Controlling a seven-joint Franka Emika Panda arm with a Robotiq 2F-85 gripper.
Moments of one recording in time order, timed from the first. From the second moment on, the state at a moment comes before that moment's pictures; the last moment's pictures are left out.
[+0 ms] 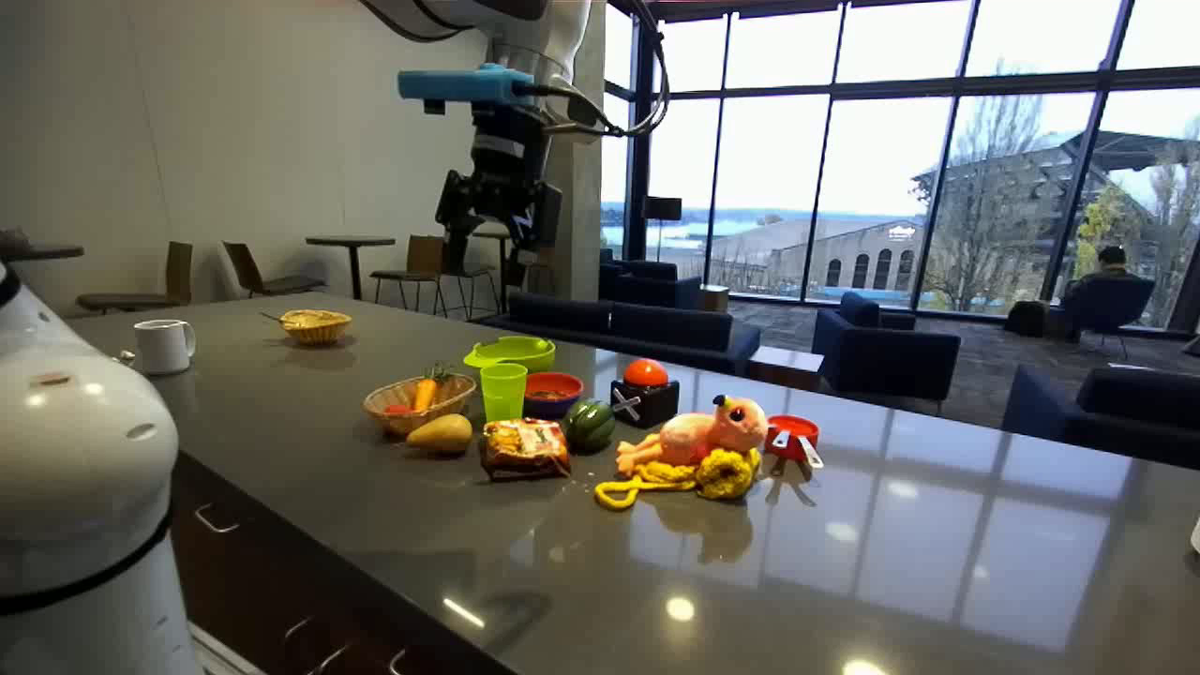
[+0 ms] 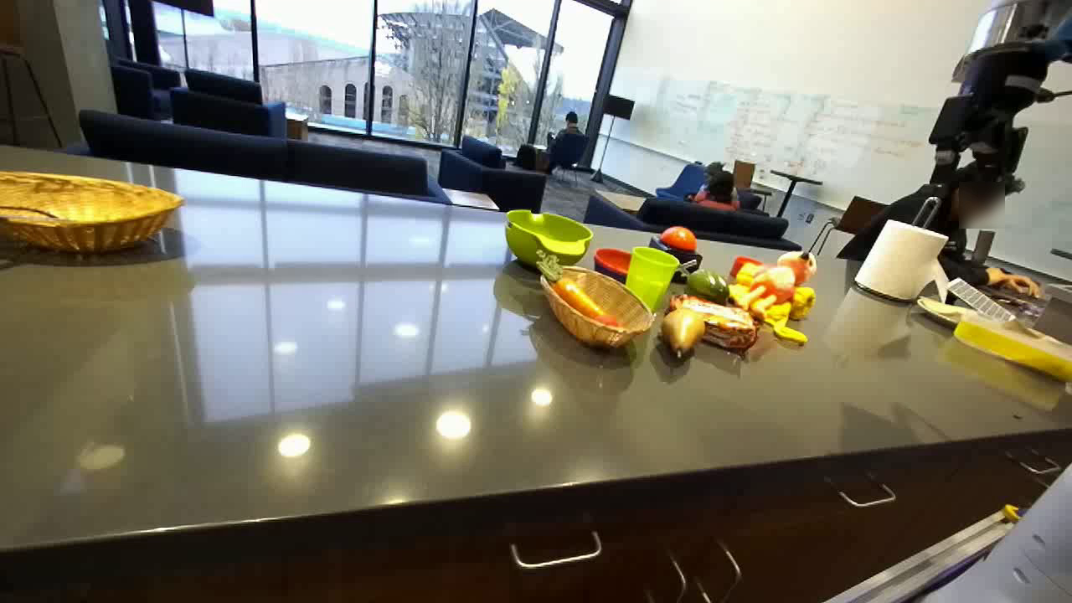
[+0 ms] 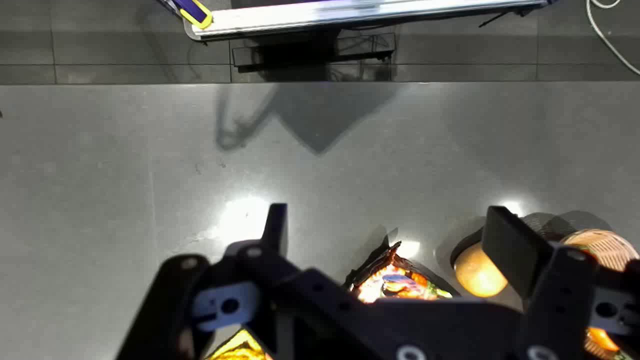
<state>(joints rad) -0.14 -0.50 -0.28 -2.14 -0.08 1.40 -0.23</state>
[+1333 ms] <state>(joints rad) -0.08 -0.13 -0.17 -2.02 -0.02 1.73 -0.22</state>
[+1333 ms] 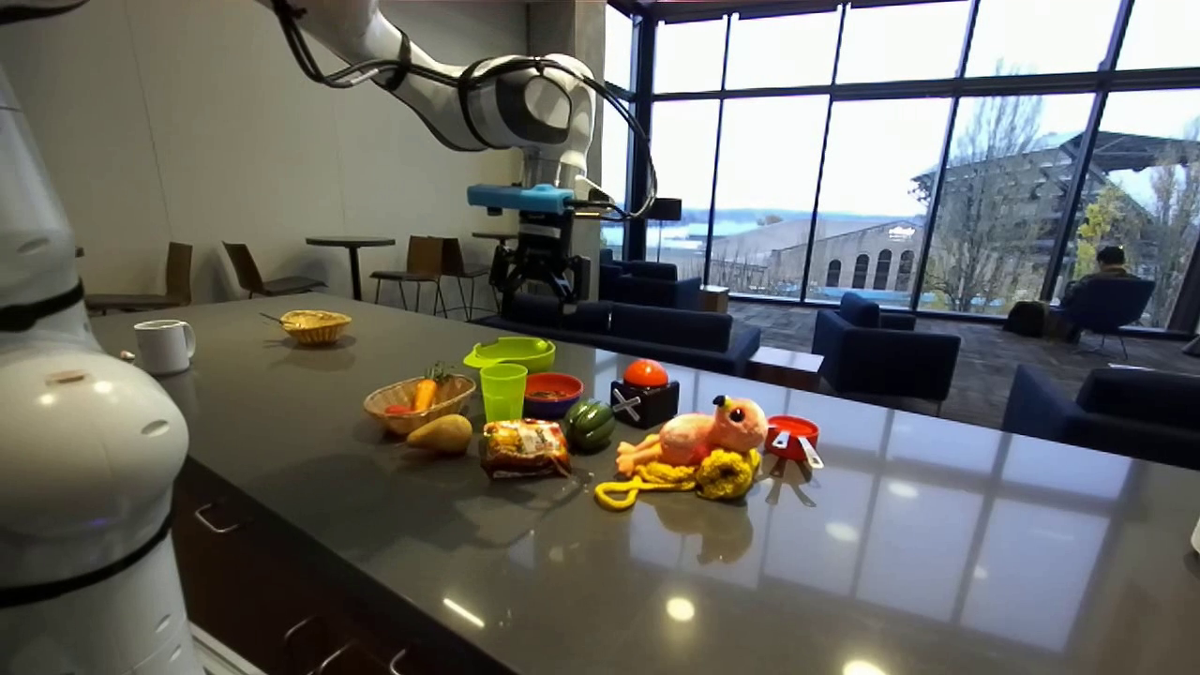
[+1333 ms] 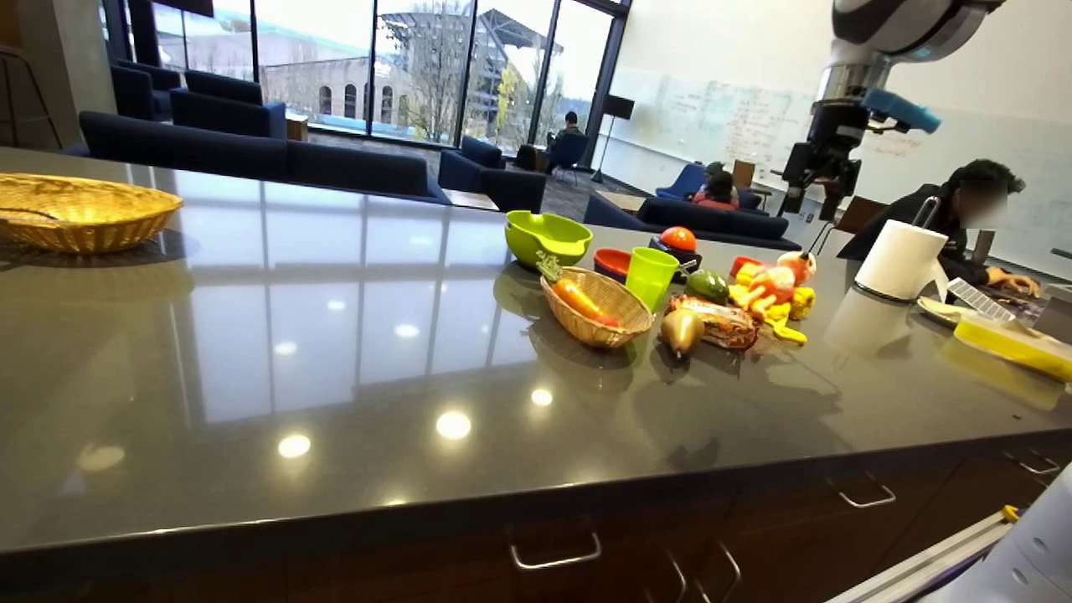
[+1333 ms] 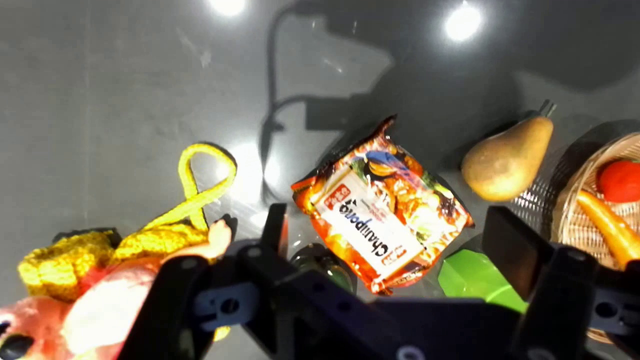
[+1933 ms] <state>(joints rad) -0.08 0.26 -0.12 -1.58 0.02 1.73 -0.23</state>
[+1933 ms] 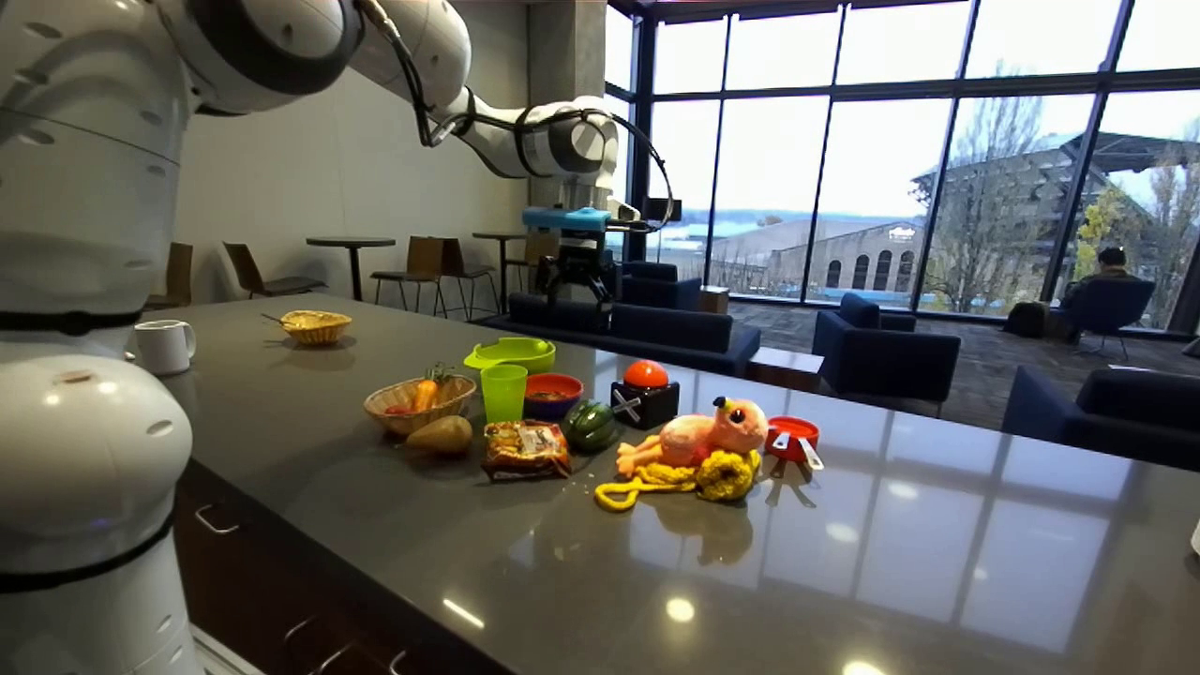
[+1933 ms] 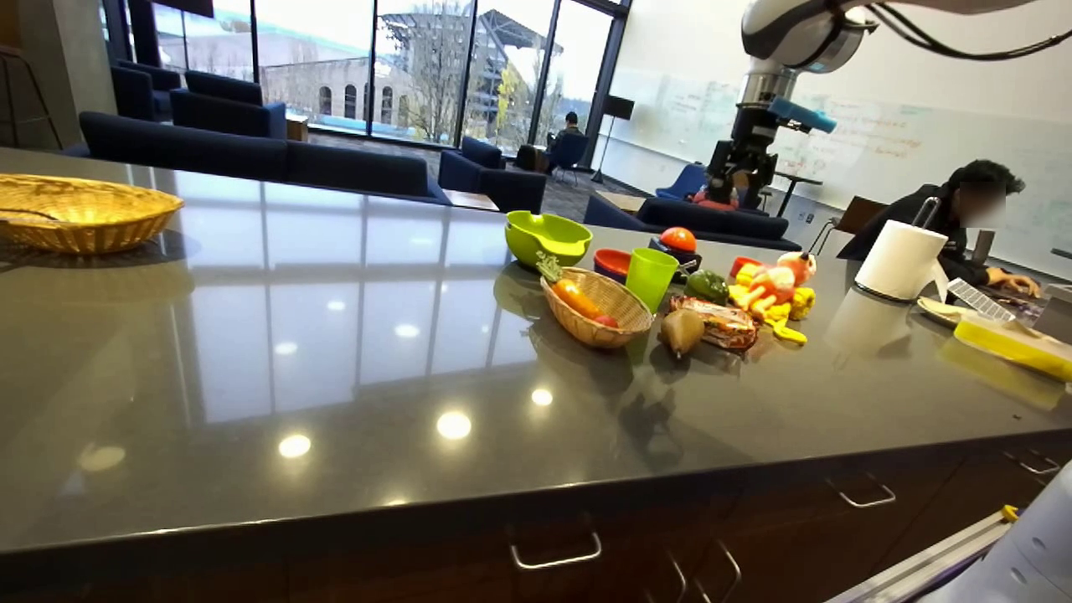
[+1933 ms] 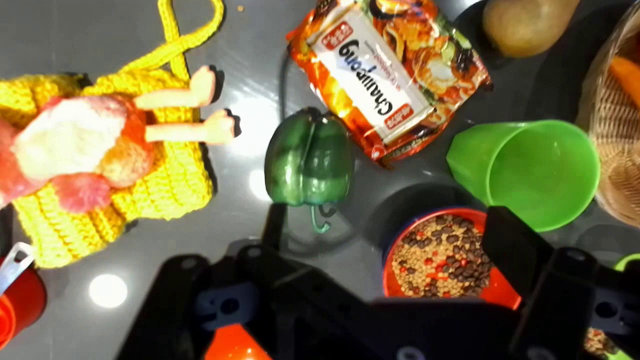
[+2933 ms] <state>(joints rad) -0.18 0.76 -0.09 -0.92 0.02 1.69 -0.22</state>
